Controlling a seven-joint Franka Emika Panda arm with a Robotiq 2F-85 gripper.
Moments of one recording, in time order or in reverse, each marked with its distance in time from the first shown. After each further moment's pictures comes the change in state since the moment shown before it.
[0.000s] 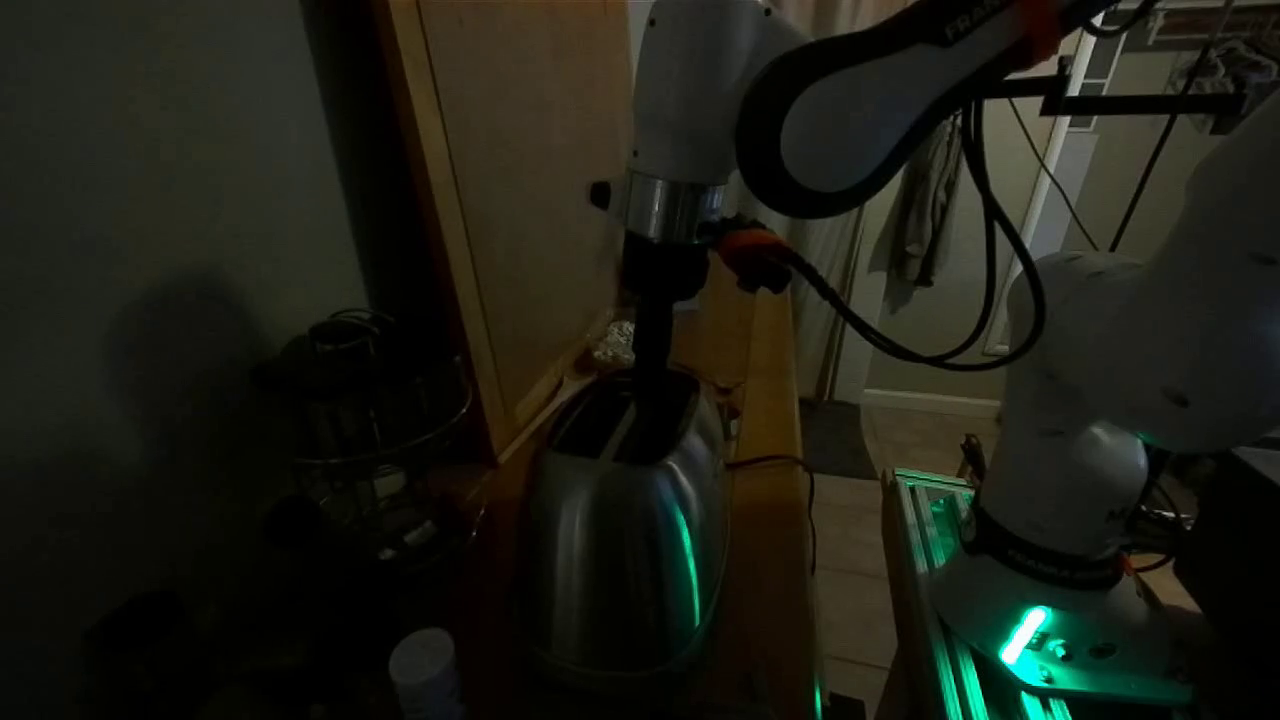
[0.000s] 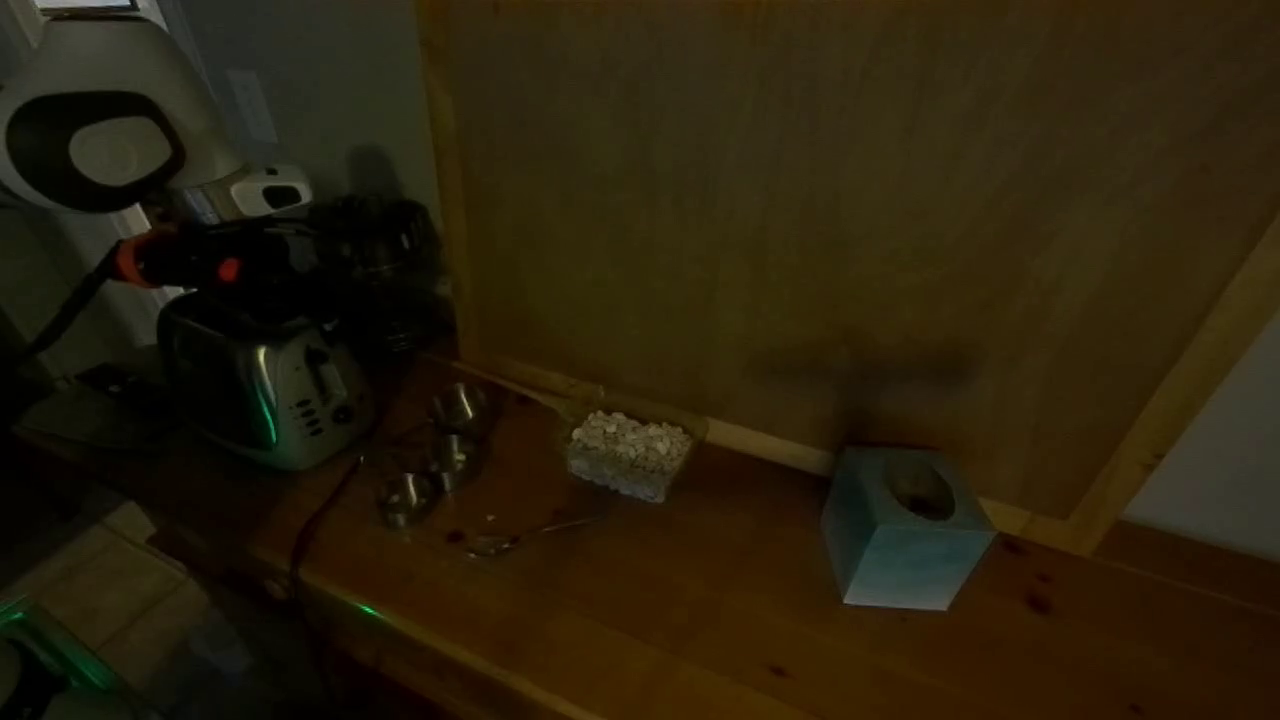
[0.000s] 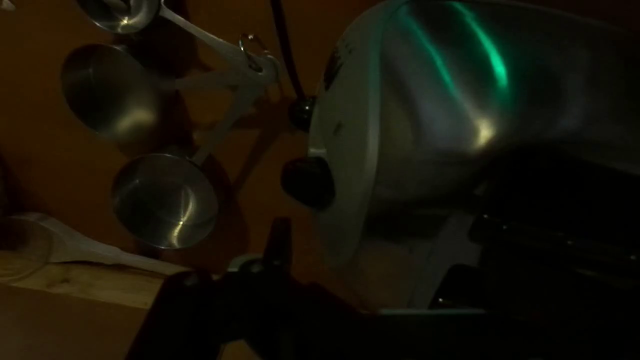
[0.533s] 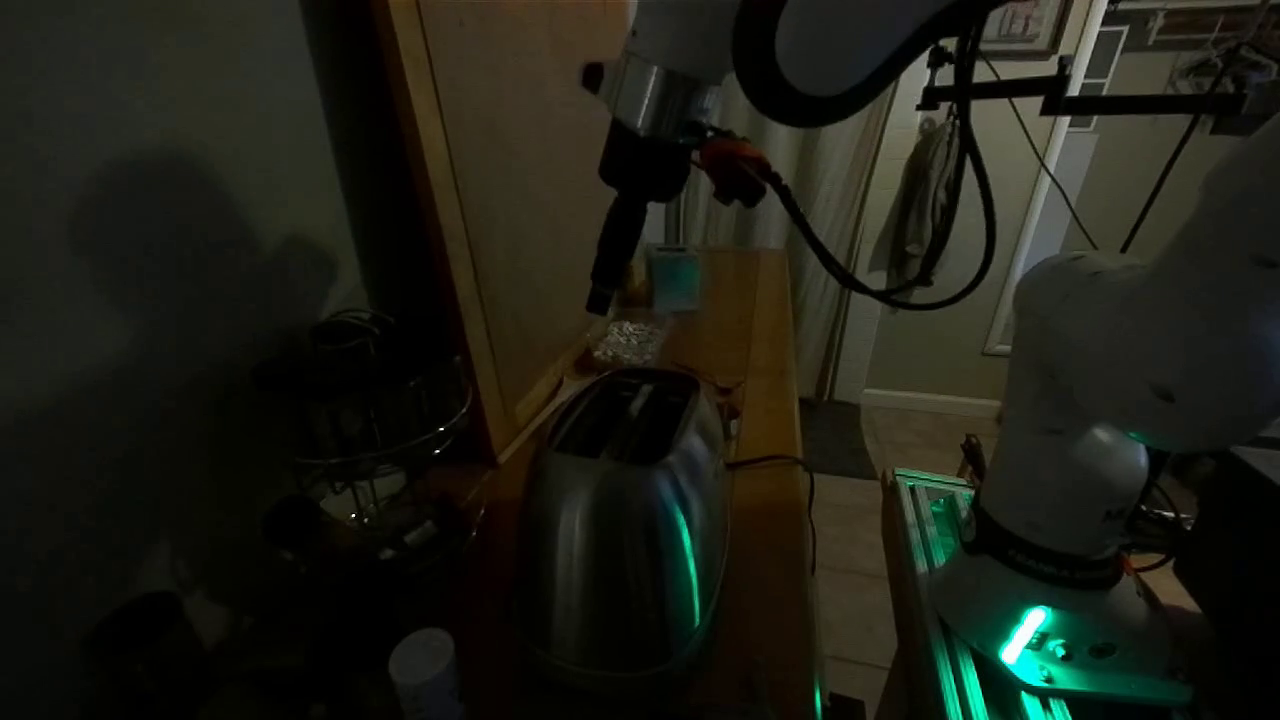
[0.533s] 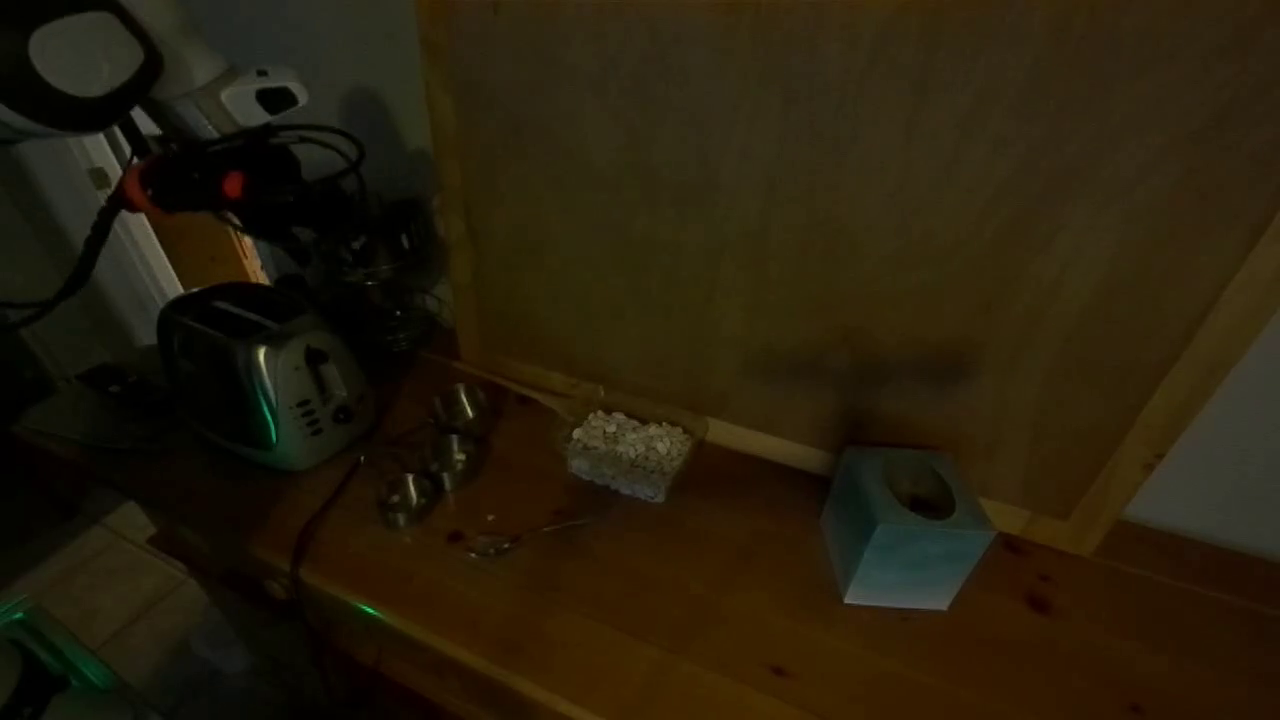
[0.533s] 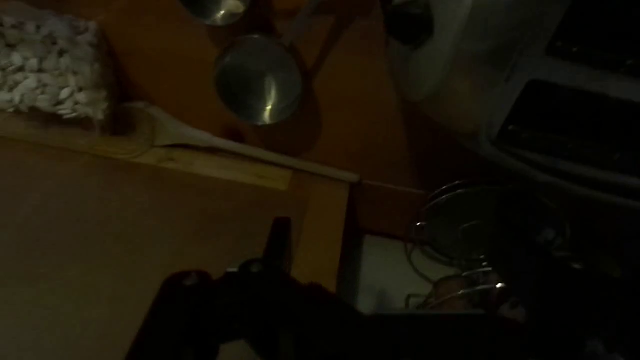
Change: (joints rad) arm -0.061 -0.062 -0.012 0.118 -0.081 0.018 0.007
